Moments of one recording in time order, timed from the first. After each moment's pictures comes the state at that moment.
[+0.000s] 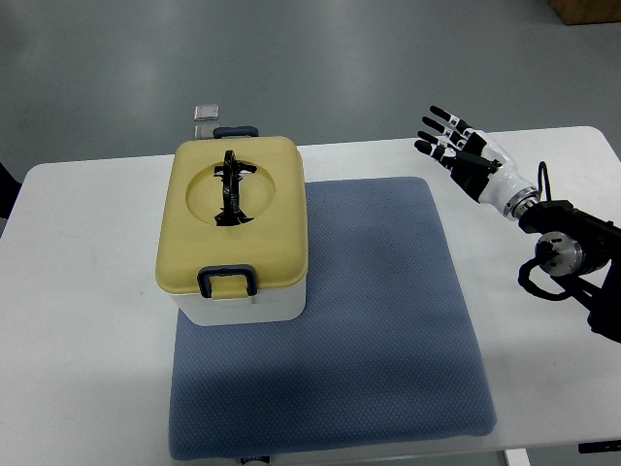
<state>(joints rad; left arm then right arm) -0.01 0.00 -0.02 -0.15 0.02 -0.07 0.05 0.72 -0.35 0.54 0.78 -0.10 0.24 0.37</state>
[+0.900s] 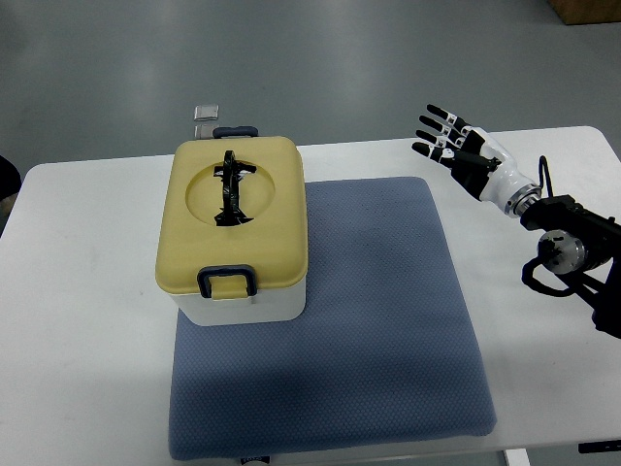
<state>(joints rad) -0.01 0.00 -0.02 -0.15 0.01 -0.07 0.05 0.73 -0.36 0.54 0.78 -0.17 0.25 0.37</state>
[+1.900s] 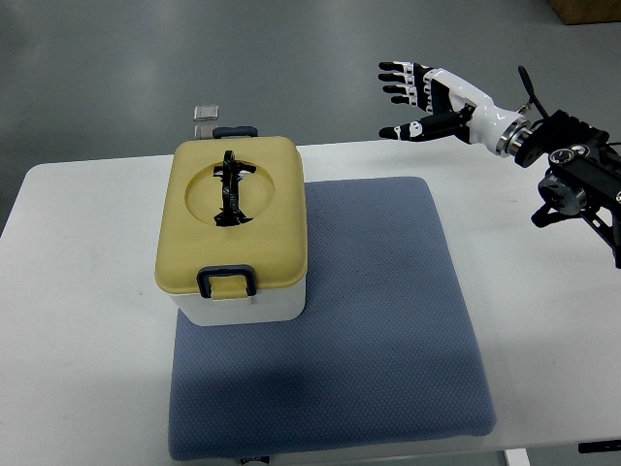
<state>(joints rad) -0.01 0.00 -0.02 -0.15 0.01 -0.07 0.05 0.94 -0.38 0.54 0.79 -0.75 0.26 0.37</state>
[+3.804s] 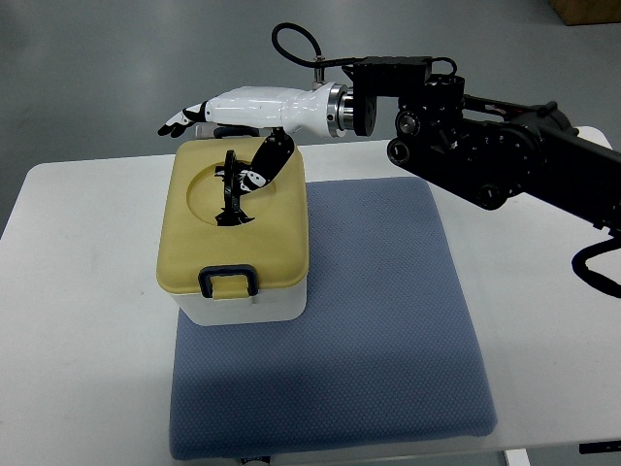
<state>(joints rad) -0.01 0.00 -0.02 -0.14 0.01 -0.07 0.05 1.30 -0.11 0.35 0.92 -1.49 0.24 0.40</state>
